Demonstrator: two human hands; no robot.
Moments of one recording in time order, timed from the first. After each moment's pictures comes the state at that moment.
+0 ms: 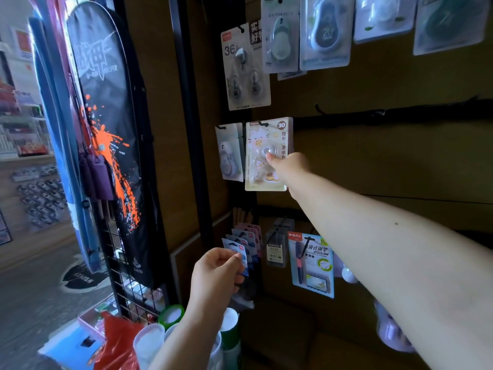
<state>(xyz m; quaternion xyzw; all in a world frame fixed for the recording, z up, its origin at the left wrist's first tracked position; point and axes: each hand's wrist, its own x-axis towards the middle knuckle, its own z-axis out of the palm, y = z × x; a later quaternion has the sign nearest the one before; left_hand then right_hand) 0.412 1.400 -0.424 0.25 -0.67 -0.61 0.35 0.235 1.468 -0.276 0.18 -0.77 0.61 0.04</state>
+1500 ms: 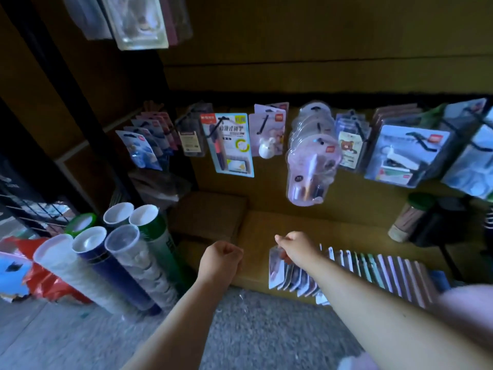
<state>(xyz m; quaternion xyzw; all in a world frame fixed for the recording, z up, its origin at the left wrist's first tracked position) 0.372 1.513 -0.639 0.30 -0.78 -0.55 0.03 0.267 1.676 -0.659 0.04 -0.87 0.44 -0.20</state>
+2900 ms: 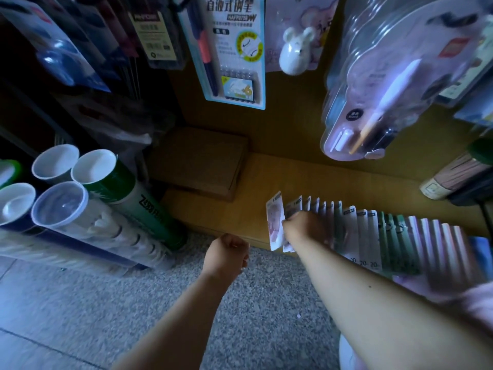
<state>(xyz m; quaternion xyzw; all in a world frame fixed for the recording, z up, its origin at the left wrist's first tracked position) 0.346 1.504 -0.765 0.37 -0.74 -0.55 -0.11 0.226 1.652 -0.804 0.01 -0.98 0.07 -0.16</state>
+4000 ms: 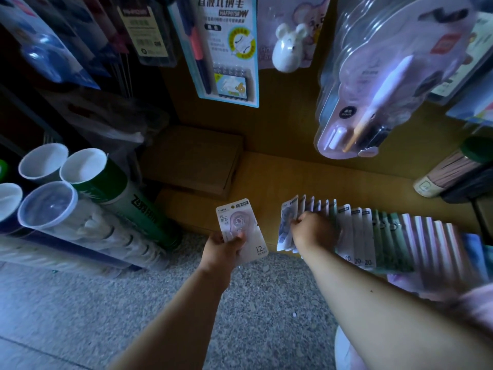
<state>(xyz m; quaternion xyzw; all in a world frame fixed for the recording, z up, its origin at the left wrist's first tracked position) 0.340 1.509 -0.774 0.38 -0.55 -0.74 -0.04 0.234 1.674 -0.797 -0.02 -0.99 0.07 -0.10</state>
